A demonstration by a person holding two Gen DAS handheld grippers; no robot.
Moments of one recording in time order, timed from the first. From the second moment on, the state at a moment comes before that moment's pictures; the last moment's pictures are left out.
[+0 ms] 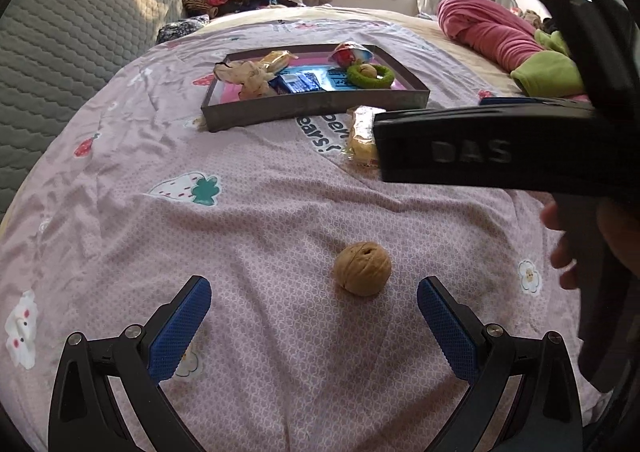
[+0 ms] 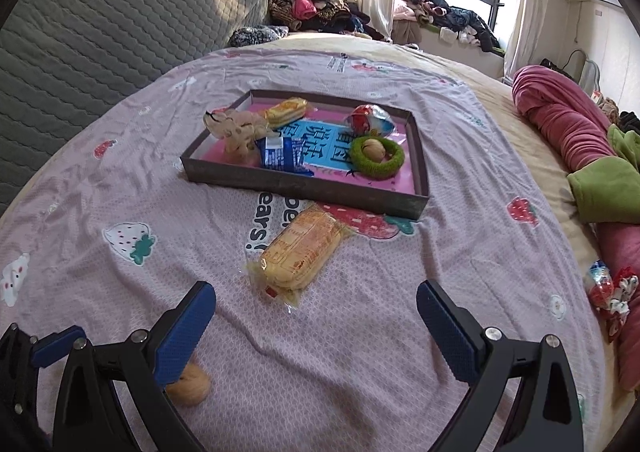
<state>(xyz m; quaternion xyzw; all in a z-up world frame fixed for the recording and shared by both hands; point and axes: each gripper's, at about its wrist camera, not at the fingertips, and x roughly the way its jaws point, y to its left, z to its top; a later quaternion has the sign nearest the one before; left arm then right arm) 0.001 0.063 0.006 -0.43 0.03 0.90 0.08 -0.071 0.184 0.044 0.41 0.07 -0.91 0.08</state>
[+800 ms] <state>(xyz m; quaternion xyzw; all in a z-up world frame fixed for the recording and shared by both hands) -0.025 0.071 -0.018 -0.45 0.02 0.89 0.11 -0.138 0.176 -0.011 0.46 0.05 -0.88 0.07</state>
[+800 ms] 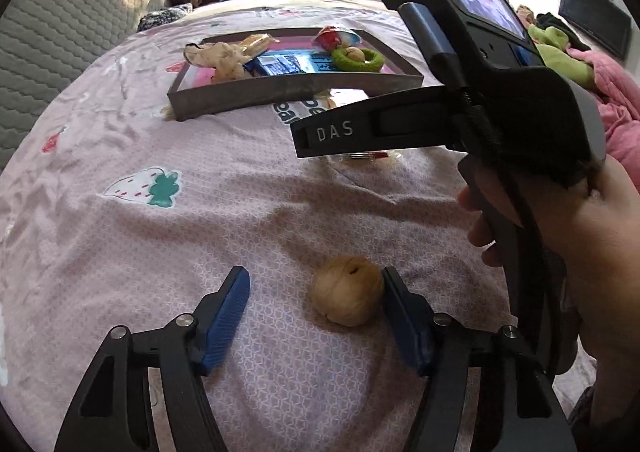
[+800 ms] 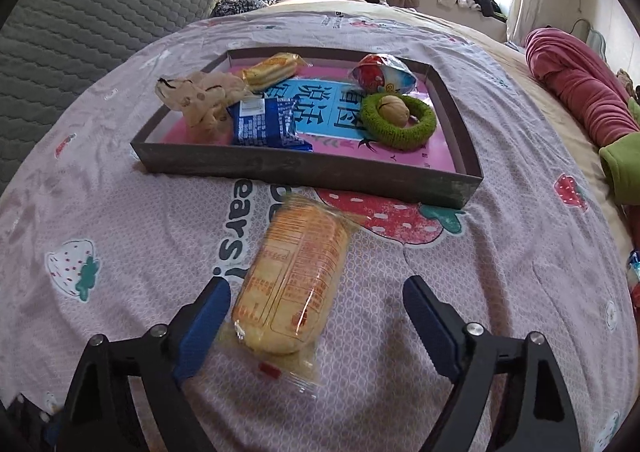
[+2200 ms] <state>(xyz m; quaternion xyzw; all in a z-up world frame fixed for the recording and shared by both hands) -0.022 0.061 0.003 -0.43 -0.01 0.89 0.13 -0.095 0.197 0.024 0.43 0.04 -0.90 0.12</state>
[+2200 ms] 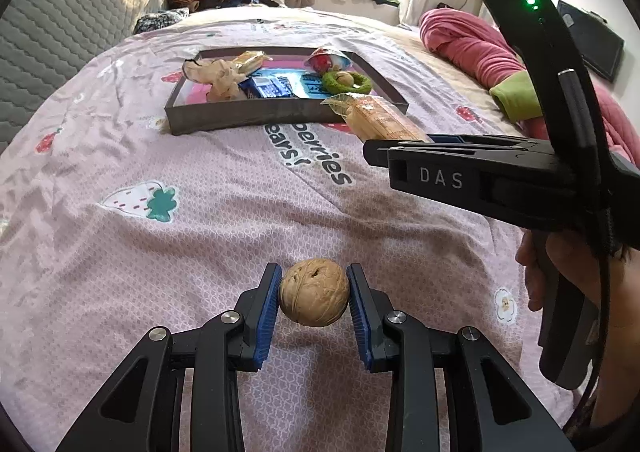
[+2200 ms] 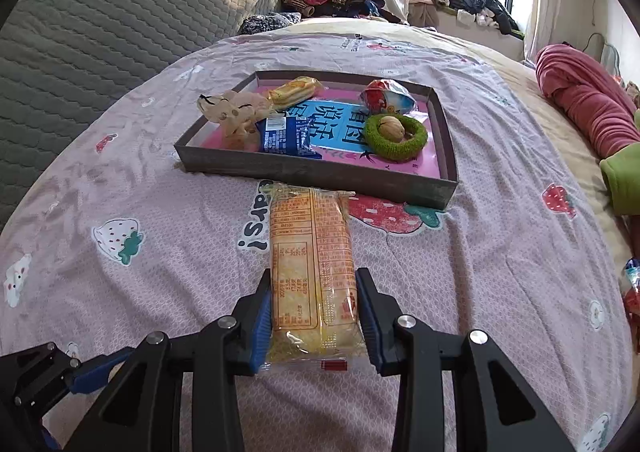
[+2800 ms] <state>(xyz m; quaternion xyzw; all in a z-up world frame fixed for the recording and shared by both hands) -0.043 0.054 0.045 -0.40 -0.02 0.91 0.11 -0.089 0.206 0.073 0.39 0.04 -0.91 0.12</state>
